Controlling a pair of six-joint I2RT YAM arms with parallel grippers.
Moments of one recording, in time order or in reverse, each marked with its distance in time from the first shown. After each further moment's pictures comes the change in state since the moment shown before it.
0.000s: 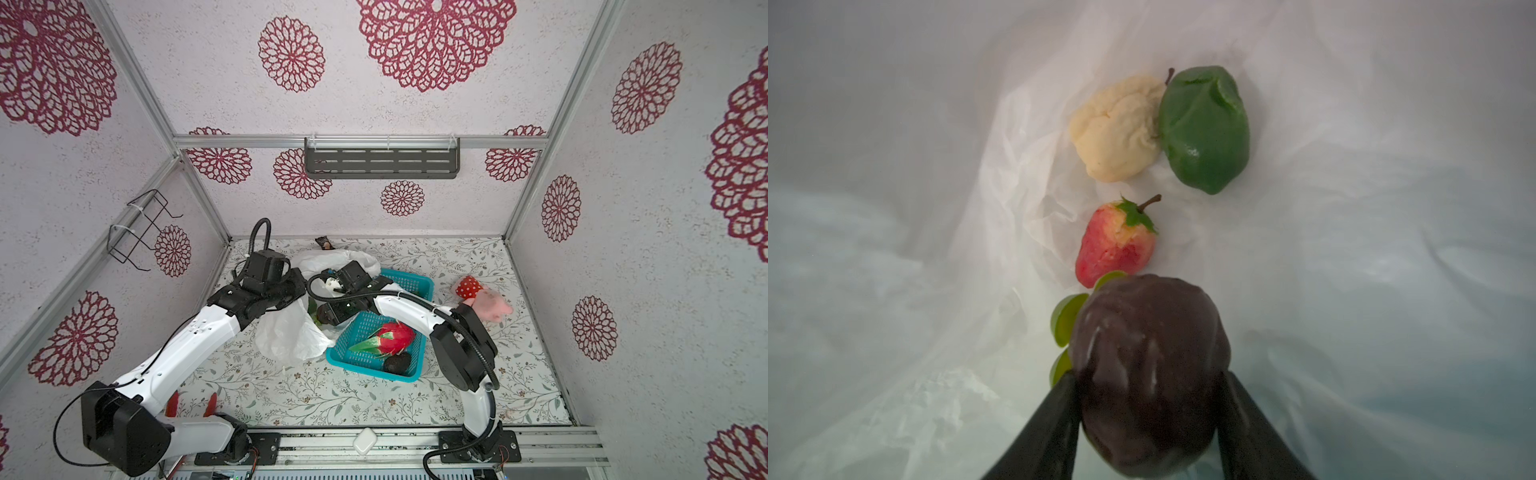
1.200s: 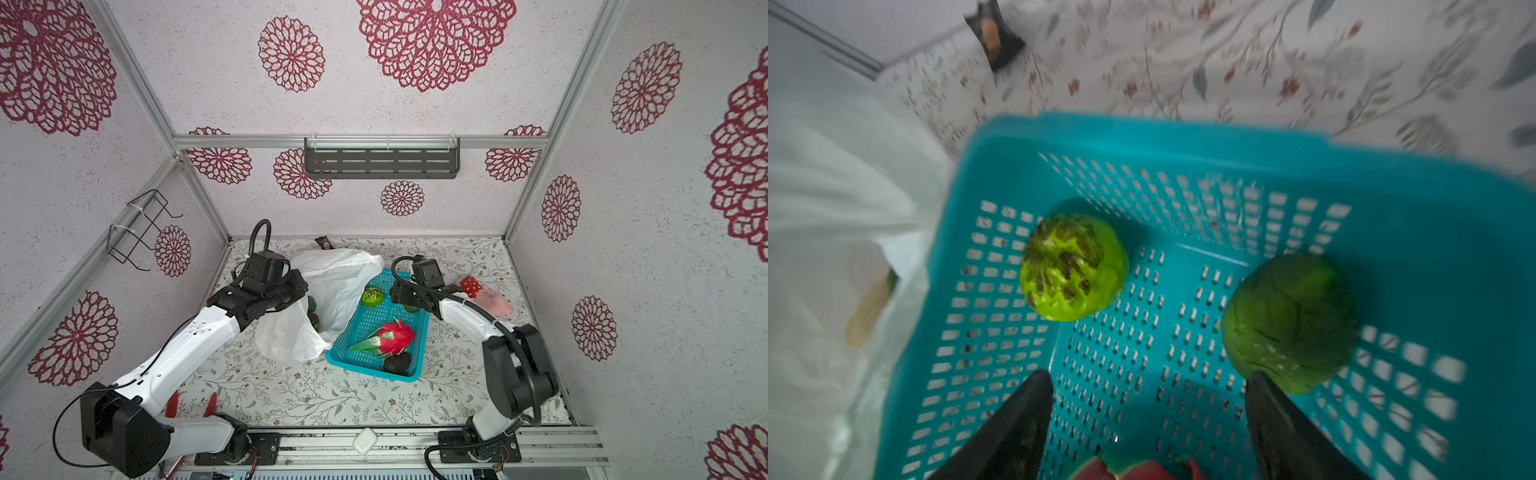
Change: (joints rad) left arm 0.000 -0.003 -0.008 -0.006 -0.002 0.004; right arm -0.382 -0.267 -0.460 0.223 0.154 0.352
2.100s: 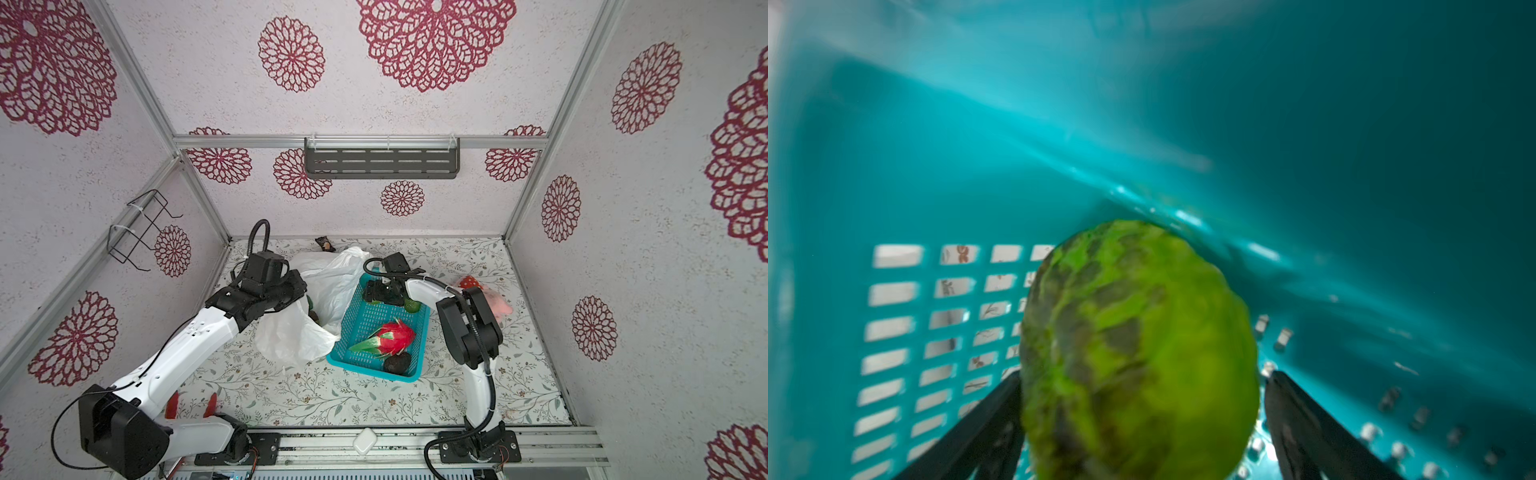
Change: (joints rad) left arm 0.009 -0.011 -0.004 -0.002 -0.003 0.015; right arm 0.082 0.389 0.367 -0.099 -0.066 -0.036
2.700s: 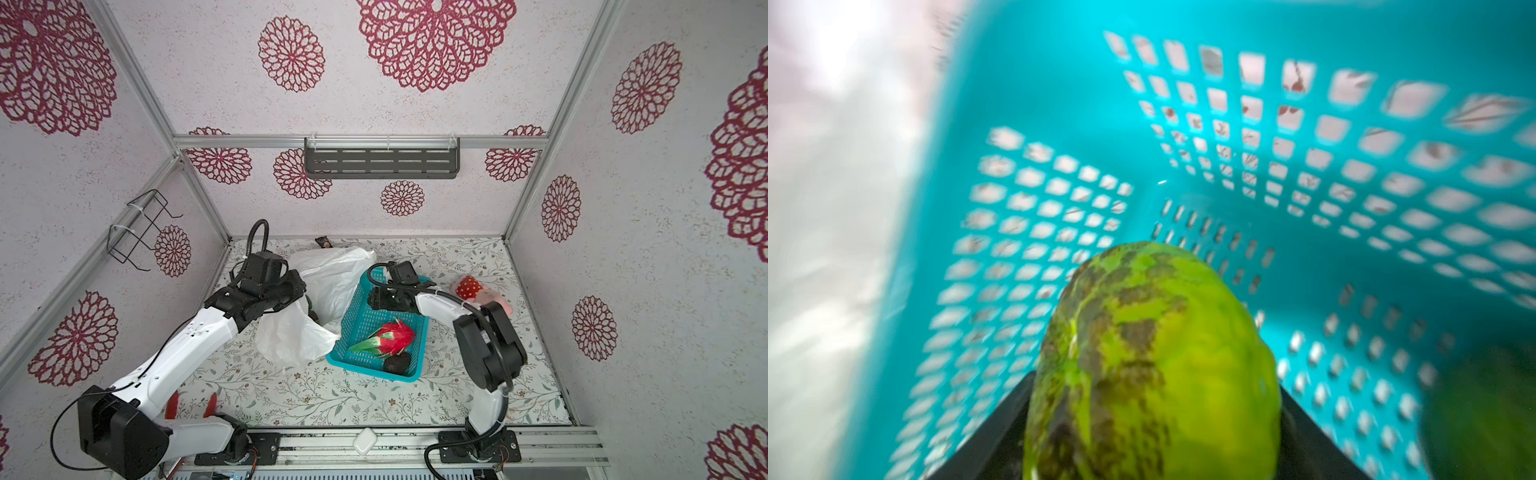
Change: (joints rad) left arm 0.004 -0.003 -0.002 -0.005 0.000 0.000; right arm 0.013 -0.340 -0.317 0.138 0.018 -0.012
